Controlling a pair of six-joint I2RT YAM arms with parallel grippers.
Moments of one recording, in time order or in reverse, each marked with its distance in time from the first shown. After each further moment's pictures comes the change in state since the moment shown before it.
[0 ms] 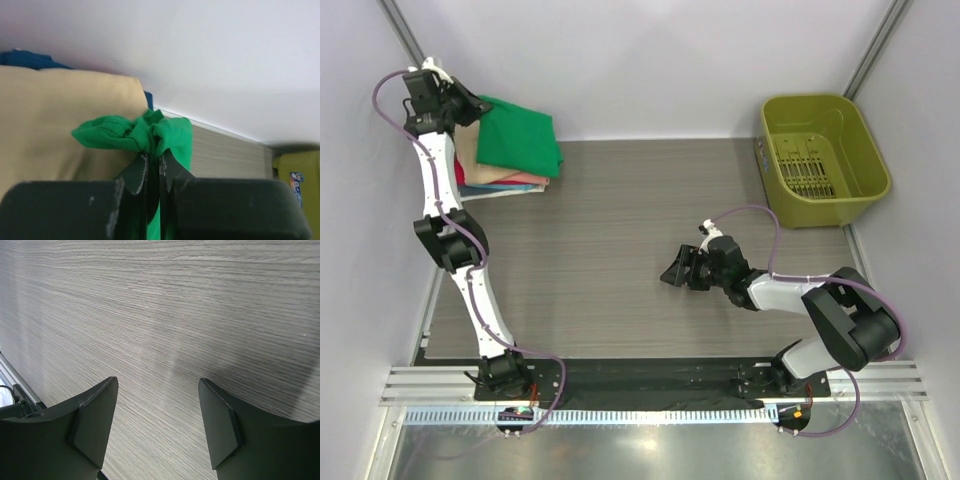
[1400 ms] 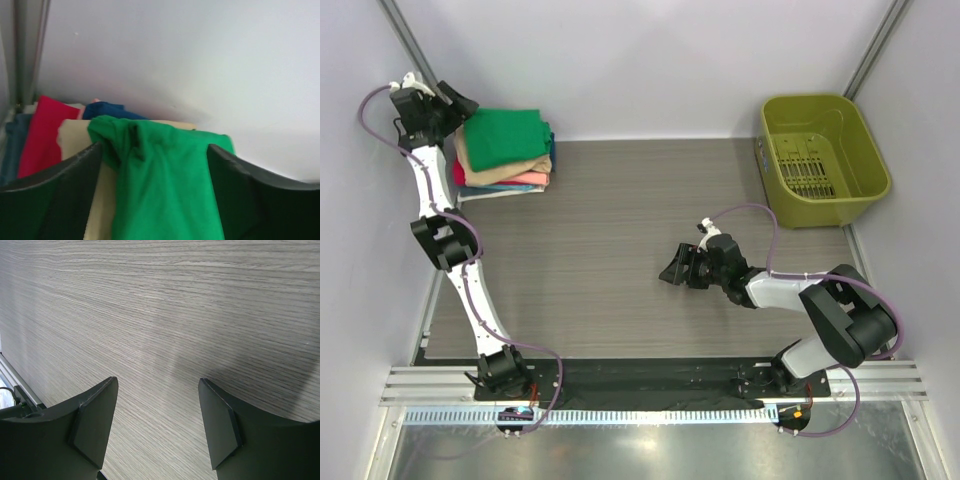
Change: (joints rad) left arm 0.107 0.200 0.079 0.239 -0.013 0.014; right arm 0.000 0.021 0.020 -0.001 -0.005 0.000
